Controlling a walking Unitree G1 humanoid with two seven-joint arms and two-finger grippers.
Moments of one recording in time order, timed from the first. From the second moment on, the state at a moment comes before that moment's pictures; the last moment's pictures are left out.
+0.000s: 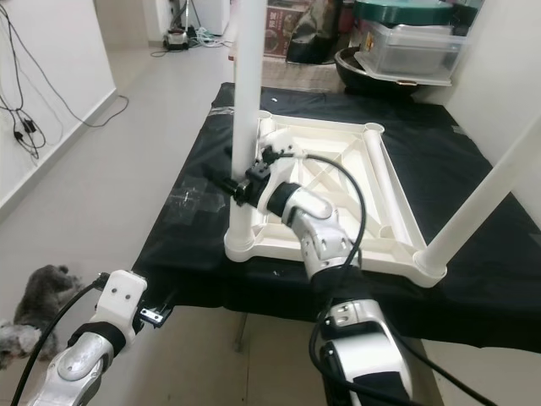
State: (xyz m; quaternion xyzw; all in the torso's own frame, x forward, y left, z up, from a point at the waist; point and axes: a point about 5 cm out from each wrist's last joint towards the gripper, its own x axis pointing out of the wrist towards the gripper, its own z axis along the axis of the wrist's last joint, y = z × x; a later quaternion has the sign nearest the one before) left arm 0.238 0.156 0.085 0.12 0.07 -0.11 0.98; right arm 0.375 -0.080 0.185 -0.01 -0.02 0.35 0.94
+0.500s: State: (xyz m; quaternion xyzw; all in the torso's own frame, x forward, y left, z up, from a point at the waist) left arm 0.233 0.157 0.081 0.12 0.07 -0.11 0.98; right arm 0.356 -0.146 0.145 0.04 0.02 -0.17 0.99
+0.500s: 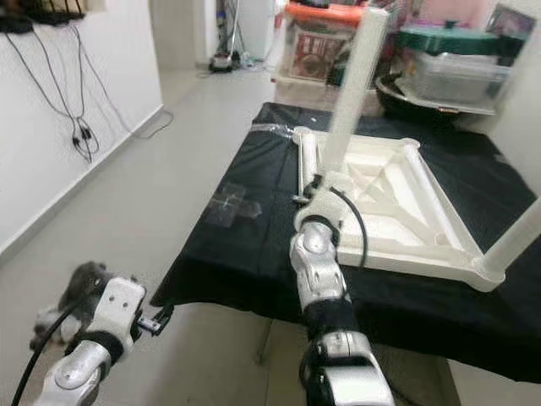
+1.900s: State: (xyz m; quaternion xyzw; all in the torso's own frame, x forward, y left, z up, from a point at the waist) left arm 0.236 0.152 0.083 0.12 0.07 -0.12 0.98; right arm 0.360 -0.132 0.148 0.11 0.01 -0.06 0.99
